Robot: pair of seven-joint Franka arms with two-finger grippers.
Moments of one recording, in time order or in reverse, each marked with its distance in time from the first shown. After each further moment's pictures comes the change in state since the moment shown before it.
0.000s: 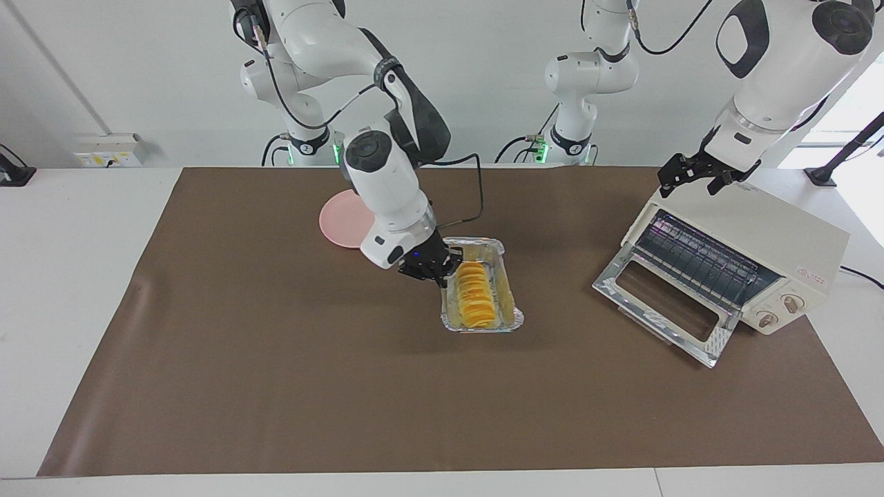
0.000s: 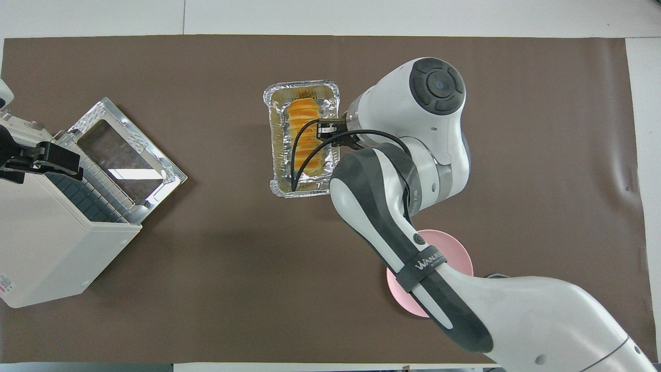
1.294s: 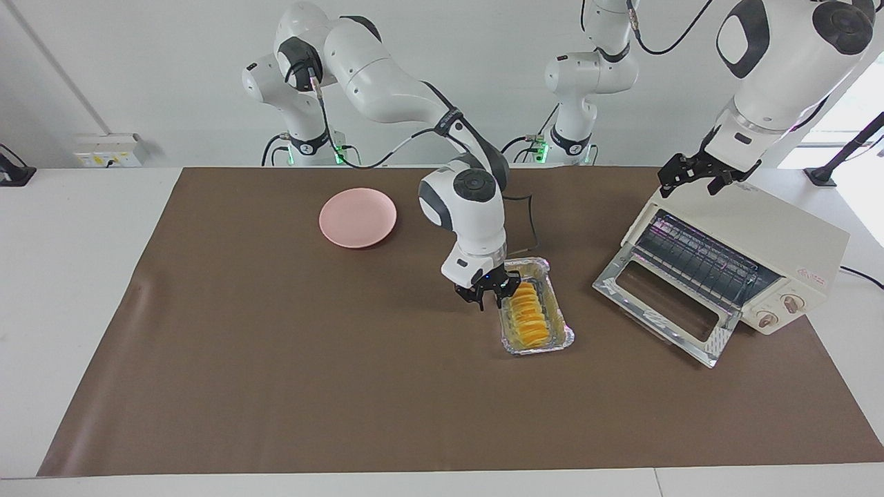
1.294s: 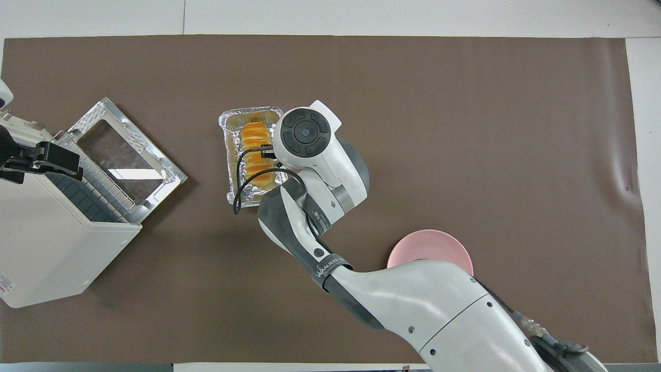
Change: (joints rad) left arm 0.000 0.000 0.001 0.000 0.000 0.001 -0.001; right arm 0.138 0.234 -0.018 0.179 -0.241 0.050 0.153
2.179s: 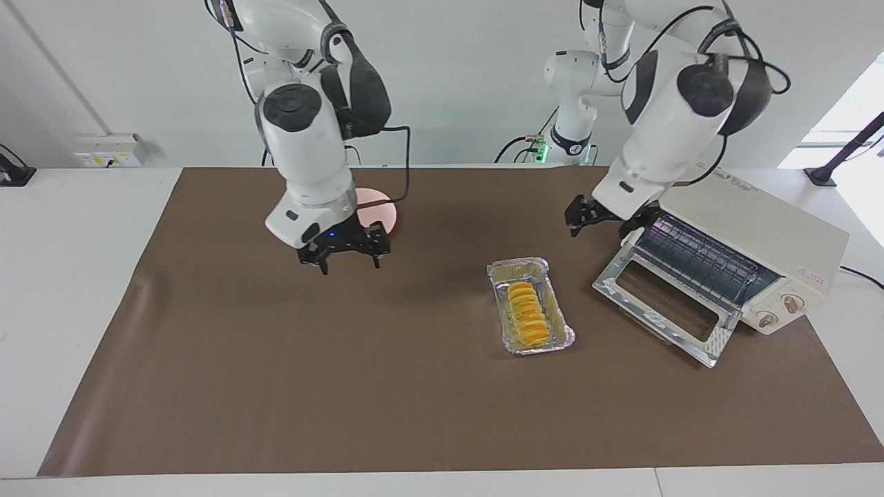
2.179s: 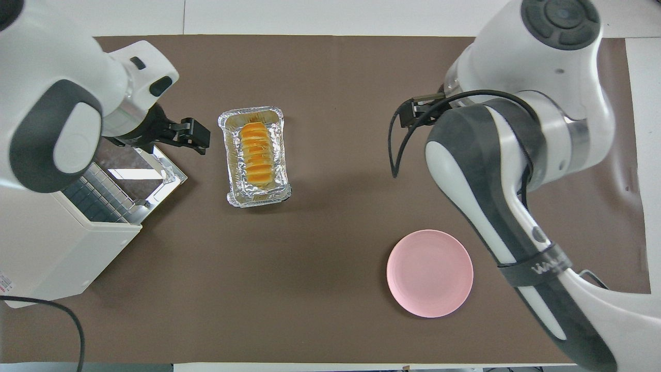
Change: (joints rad) left arm -0.293 0.262 -0.014 0.142 -0.071 0.160 -0.214; right arm -0.371 -0.443 -0.009 -0.207 -0.005 -0.412 -0.429
